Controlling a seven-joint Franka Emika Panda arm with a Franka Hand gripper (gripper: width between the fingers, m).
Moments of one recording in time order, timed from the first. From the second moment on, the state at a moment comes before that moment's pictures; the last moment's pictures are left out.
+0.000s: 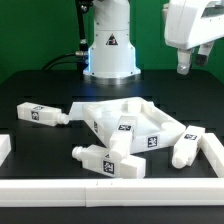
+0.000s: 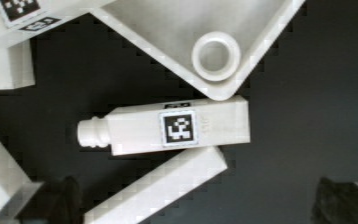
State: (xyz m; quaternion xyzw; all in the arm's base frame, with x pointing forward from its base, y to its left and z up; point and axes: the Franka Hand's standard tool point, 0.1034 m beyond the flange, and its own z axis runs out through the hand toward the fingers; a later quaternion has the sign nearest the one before) arm 0.516 0.116 0.146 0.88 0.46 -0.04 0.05
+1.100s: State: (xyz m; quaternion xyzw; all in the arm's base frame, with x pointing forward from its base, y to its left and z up) arm 0.527 0.086 0.163 0.88 0.47 -0.07 0.06
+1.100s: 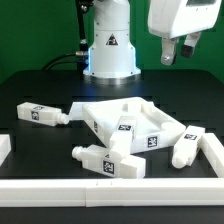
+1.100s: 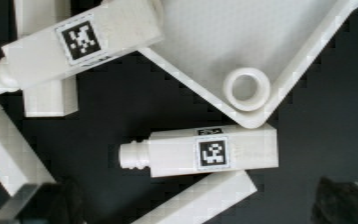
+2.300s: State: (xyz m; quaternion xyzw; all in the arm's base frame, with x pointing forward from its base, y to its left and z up) arm 0.553 0.054 0.142 0.92 0.39 -0.01 0.04
